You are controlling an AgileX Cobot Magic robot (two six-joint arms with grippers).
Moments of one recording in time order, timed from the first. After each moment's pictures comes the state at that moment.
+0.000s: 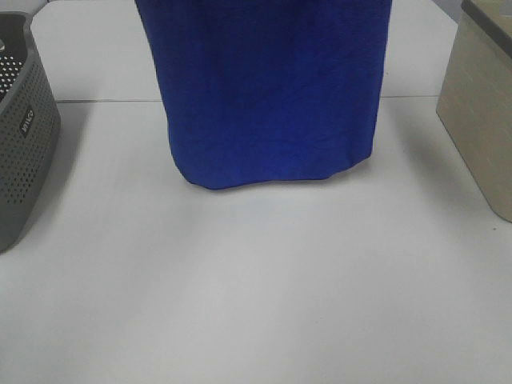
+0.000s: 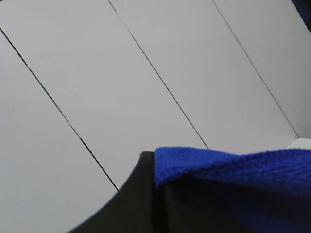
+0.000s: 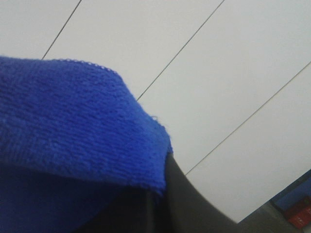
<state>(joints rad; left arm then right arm) -0.40 1.64 -1.76 0.66 -0.05 -0.06 0.63 1.60 -1.77 -1.14 0.55 0.34</state>
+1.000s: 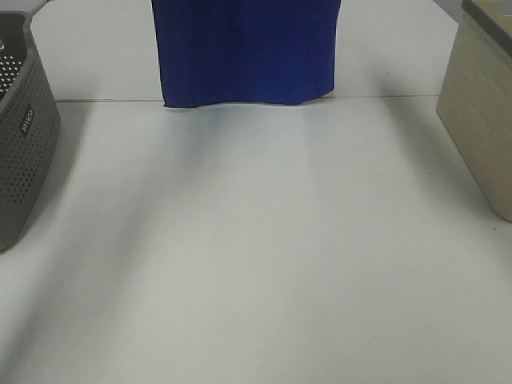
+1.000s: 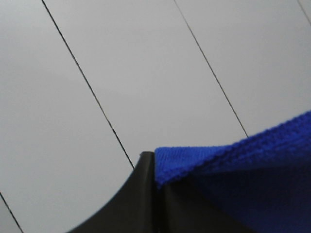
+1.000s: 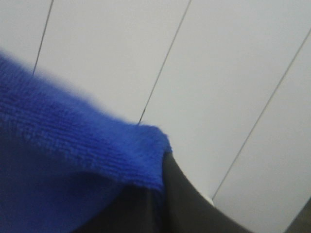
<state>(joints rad) -0.33 2.30 -2.65 0.65 0.12 -0.11 0.40 1.99 -2.15 -1.09 0.37 0.64</state>
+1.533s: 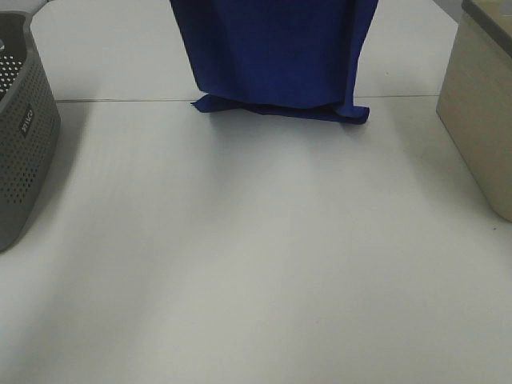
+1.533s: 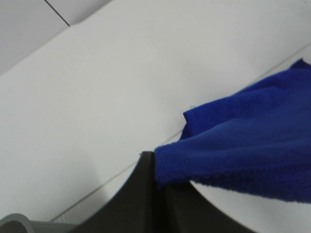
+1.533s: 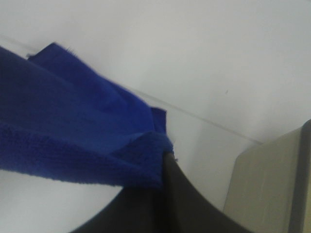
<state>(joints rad) -0.46 2.21 -2.65 0.24 1.19 0.21 0.40 1.93 -2.15 -0.26 1.09 -0.06</state>
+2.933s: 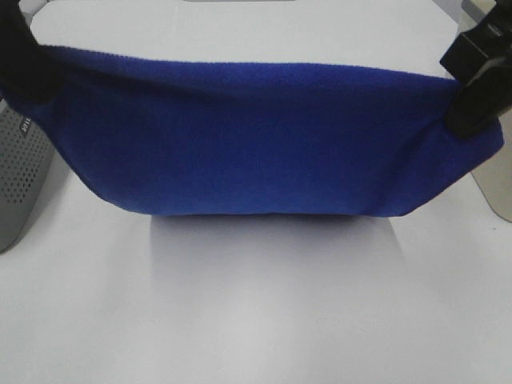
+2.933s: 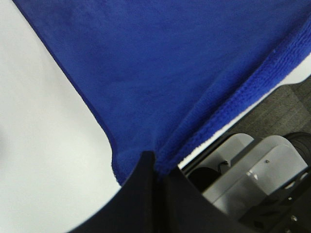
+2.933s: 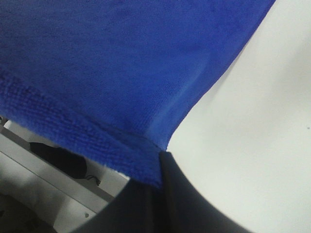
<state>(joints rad) -0.46 1.32 -1.34 -0.25 1.22 0.15 0.40 1.32 -1.23 0.08 1.21 -0.17</state>
